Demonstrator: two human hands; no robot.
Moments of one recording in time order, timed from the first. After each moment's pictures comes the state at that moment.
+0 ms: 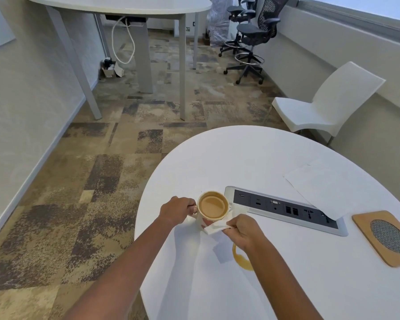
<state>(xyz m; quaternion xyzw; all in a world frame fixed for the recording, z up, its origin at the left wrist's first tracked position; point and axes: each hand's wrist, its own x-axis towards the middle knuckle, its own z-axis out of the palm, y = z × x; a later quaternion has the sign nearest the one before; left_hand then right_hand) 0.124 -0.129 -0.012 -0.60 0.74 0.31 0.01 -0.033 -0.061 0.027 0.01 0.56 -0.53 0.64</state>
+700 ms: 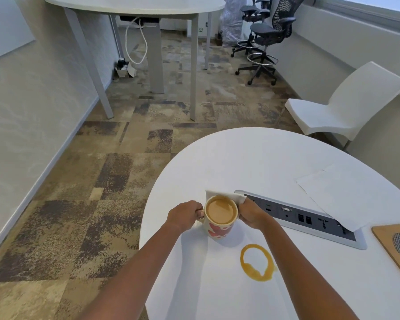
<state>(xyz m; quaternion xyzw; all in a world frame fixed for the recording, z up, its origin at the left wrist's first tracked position) 0.120 -0.127 -0.015 -0.61 0.72 0.33 -0.01 -0.073 -0.133 -0.029 -0.51 0.58 -0.25 0.58</state>
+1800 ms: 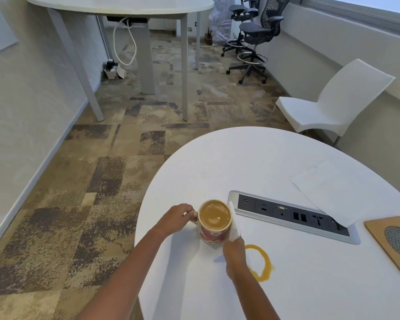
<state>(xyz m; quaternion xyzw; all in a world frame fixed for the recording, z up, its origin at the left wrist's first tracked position) 0.136 -0.136 -0.030 -0.56 0.68 0.46 -0.13 -0.012 -0.052 -0.053 -0.21 0.72 -0.43 0.50</state>
